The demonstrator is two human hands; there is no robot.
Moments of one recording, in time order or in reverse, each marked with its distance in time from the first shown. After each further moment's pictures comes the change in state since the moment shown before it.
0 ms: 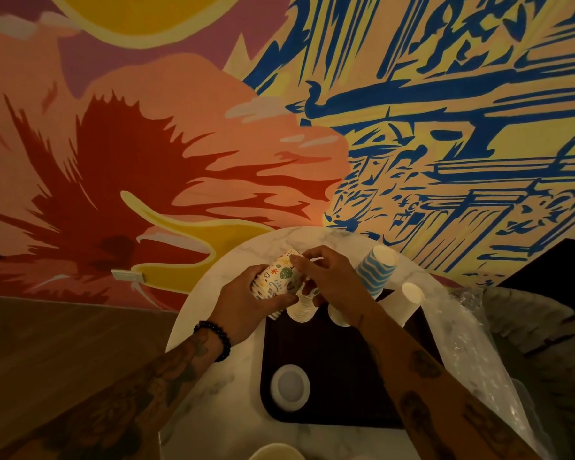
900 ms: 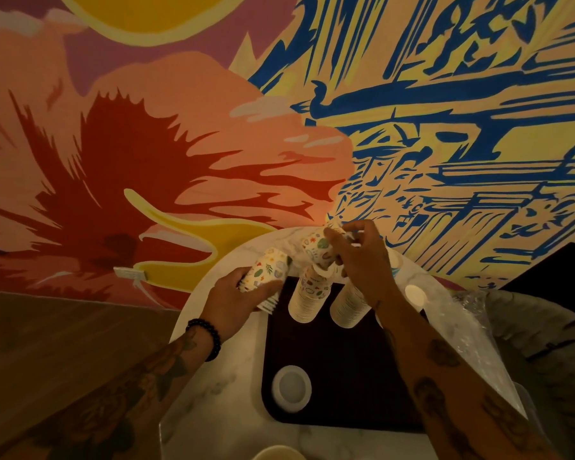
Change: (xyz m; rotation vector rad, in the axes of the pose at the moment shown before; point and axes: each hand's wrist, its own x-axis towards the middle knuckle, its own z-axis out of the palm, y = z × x) left_hand 0.005 -0.012 -0.010 -0.213 0.048 -0.206; right_hand 0.014 -0.010 -0.031 -0.002 0.350 -0.155
